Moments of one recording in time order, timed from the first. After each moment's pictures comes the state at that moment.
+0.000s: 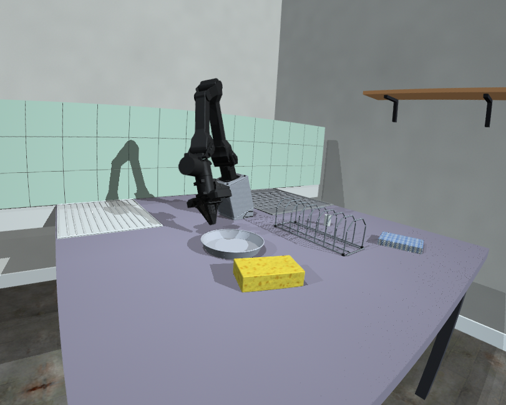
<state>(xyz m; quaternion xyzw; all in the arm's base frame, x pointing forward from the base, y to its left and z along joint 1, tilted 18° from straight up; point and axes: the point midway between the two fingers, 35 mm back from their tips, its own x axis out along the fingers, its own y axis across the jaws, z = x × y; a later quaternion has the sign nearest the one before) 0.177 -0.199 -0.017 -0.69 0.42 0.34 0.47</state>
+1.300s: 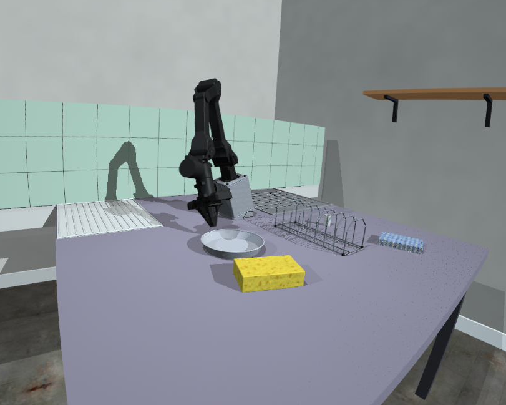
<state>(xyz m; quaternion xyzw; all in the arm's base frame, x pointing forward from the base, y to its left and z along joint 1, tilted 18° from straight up) 0.179 -0.200 -0.024 -0.69 0.42 0.35 0.47</state>
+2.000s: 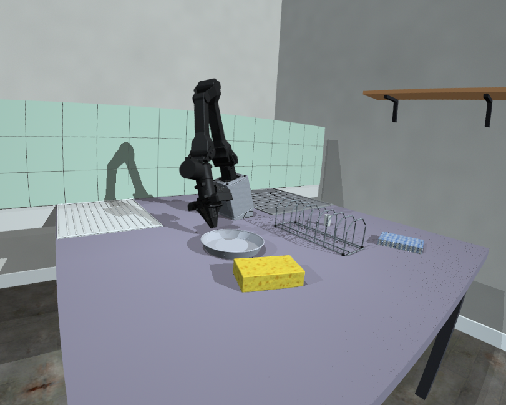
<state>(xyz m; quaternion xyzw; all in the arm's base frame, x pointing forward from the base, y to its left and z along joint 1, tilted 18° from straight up) 0.181 -0.201 -0.027 -0.69 0.42 0.35 0.47</state>
